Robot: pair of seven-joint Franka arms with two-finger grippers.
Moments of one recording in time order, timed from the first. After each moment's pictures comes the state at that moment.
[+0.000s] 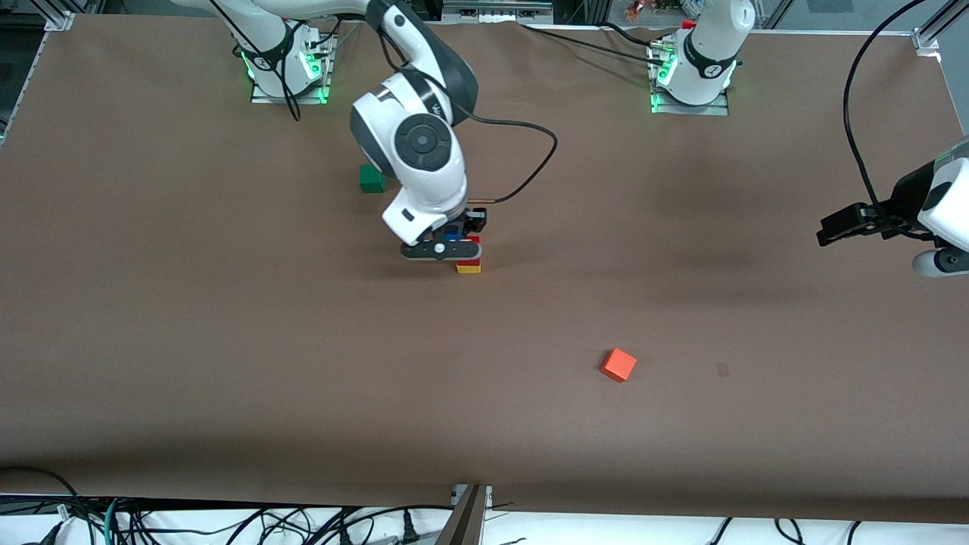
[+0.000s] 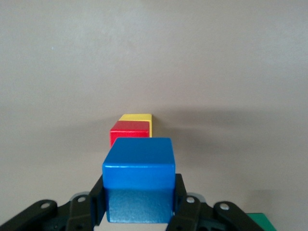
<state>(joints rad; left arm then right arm) 0.08 0.19 -0.08 -1.44 -0.01 1.57 -0.15 0.74 0.58 -0.02 -1.43 0.06 1.95 0.68</state>
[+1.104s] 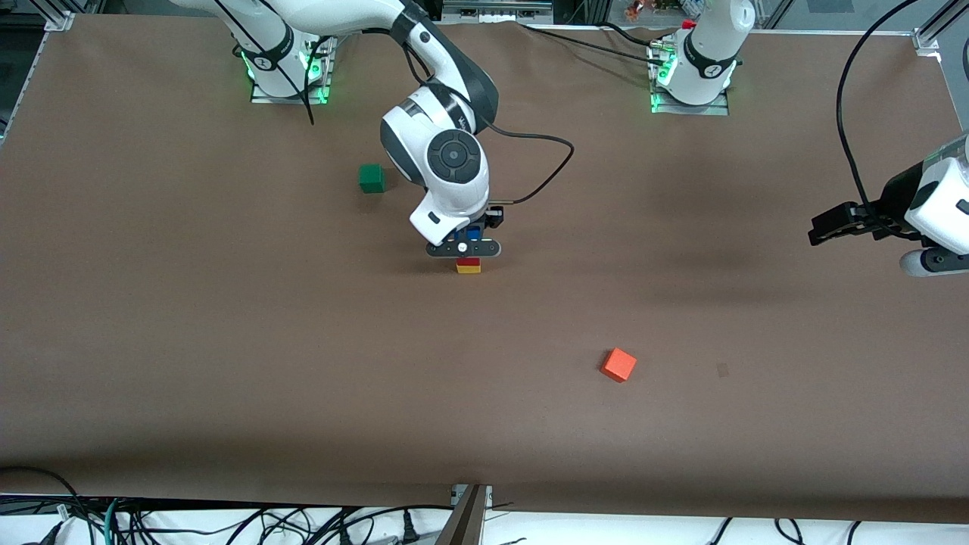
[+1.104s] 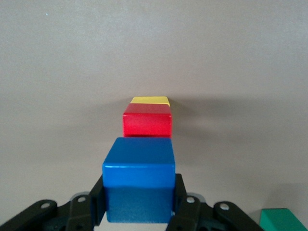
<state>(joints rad) 0.08 0.19 -0.09 -1.44 -0.01 1.57 -0.14 0.78 0.64 -0.02 -1.42 0.10 1.96 0.70</state>
